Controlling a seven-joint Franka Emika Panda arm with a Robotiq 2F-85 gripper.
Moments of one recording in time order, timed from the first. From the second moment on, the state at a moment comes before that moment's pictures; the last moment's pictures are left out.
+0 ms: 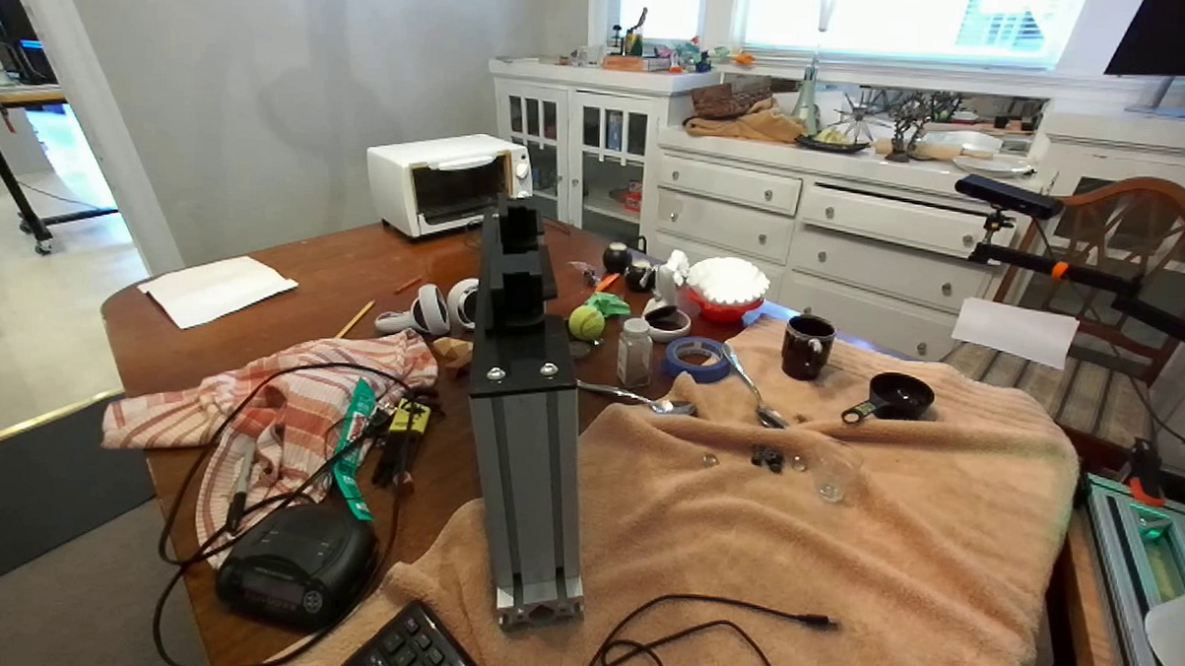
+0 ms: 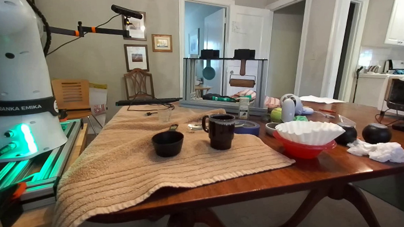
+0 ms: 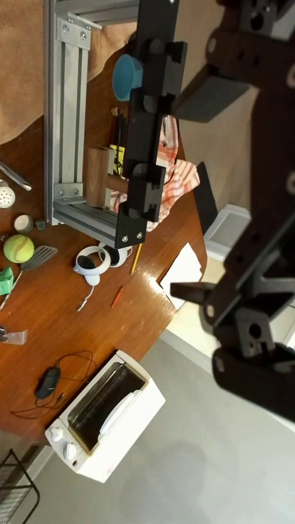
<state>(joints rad) 0.12 -0.49 -0.17 -2.05 -0.12 2.22 -0.62</state>
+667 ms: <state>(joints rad) 0.16 -0.43 -0.17 -2.00 -0.04 2.27 -0.77</state>
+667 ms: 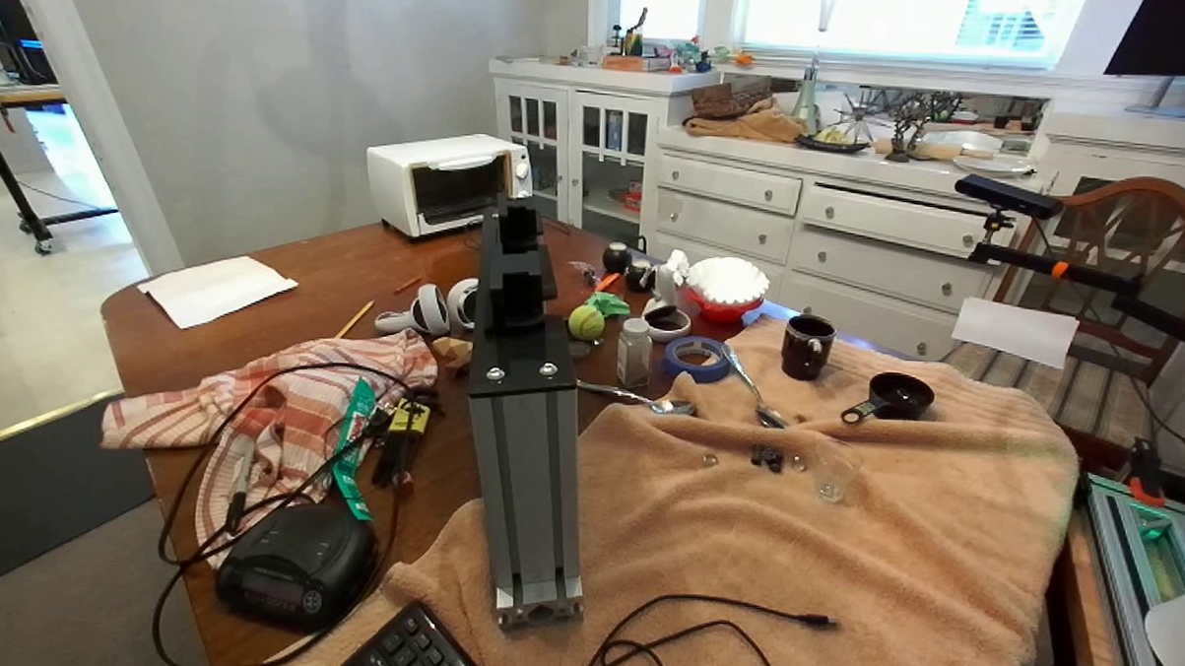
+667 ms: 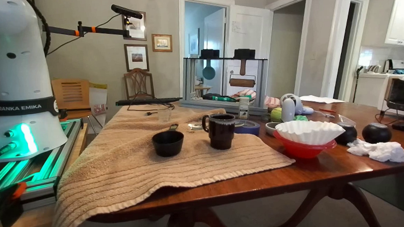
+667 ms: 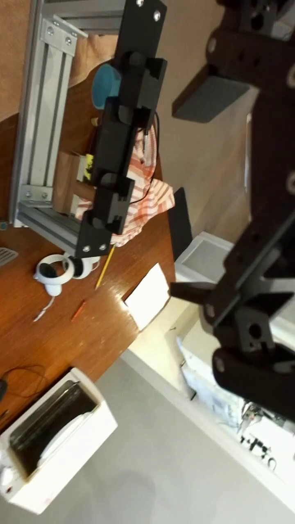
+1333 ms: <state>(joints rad) 0.26 -0.08 -0.11 -1.66 0.45 2.18 -1.23</state>
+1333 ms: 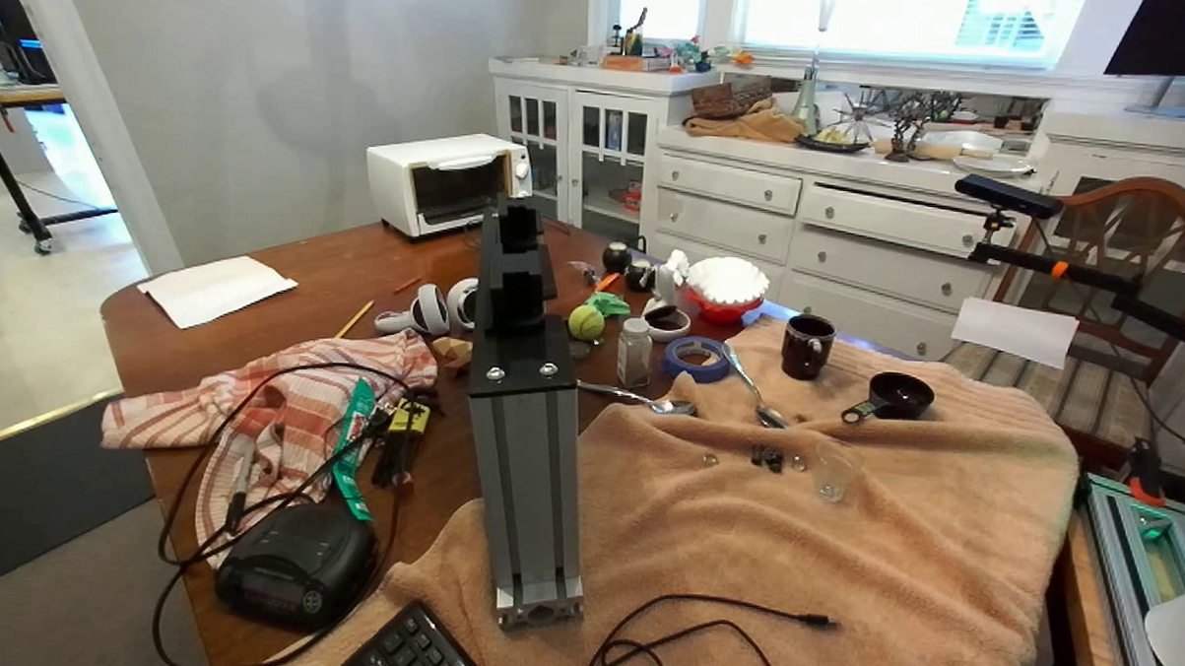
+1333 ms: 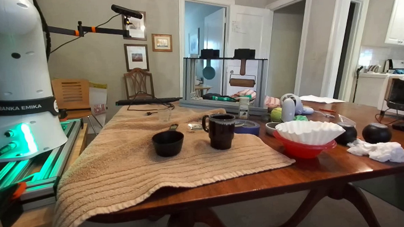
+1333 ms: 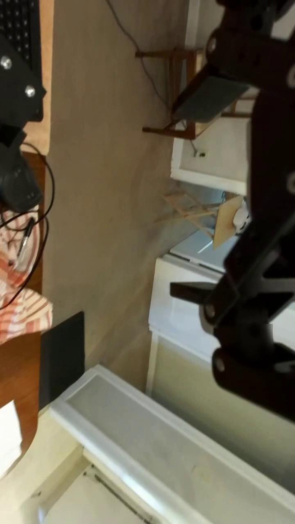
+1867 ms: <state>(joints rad) 0.16 0.02 -0.04 -1.49 0.57 1.86 -1.38</state>
